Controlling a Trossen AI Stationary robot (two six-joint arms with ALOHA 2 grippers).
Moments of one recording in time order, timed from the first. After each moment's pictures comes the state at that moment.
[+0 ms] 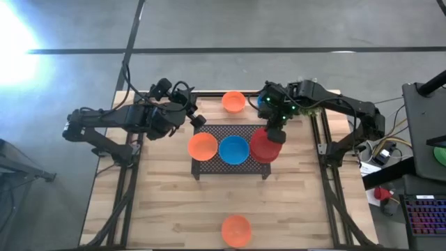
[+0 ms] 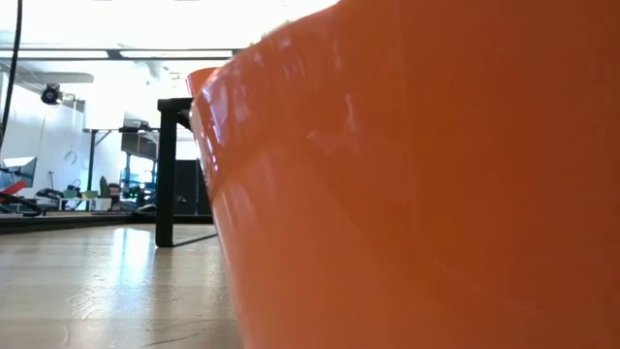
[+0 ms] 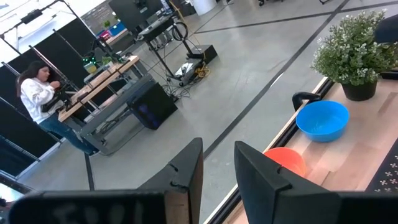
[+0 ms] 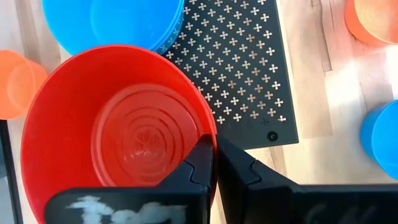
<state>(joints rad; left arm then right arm) -0.07 1.32 1.55 -0.69 -1.07 0.03 -0.30 1.51 1.58 -1.30 -0.23 -0.06</state>
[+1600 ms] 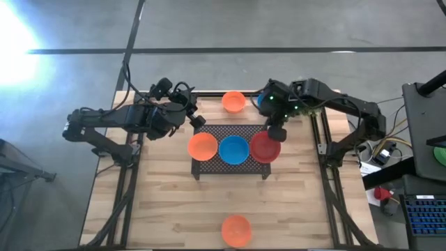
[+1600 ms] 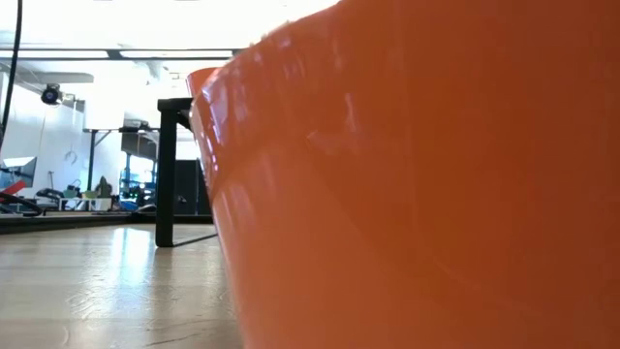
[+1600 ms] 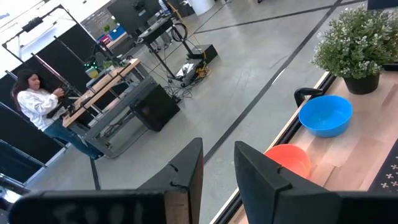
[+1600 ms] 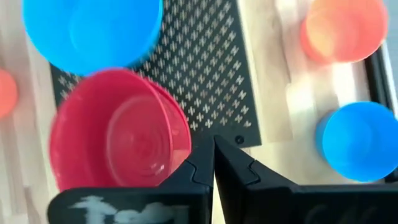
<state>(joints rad) -0.07 1.32 1.55 -0.69 -1.07 0.08 -0.28 1.49 1.64 -1.32 -0.10 -0.06</state>
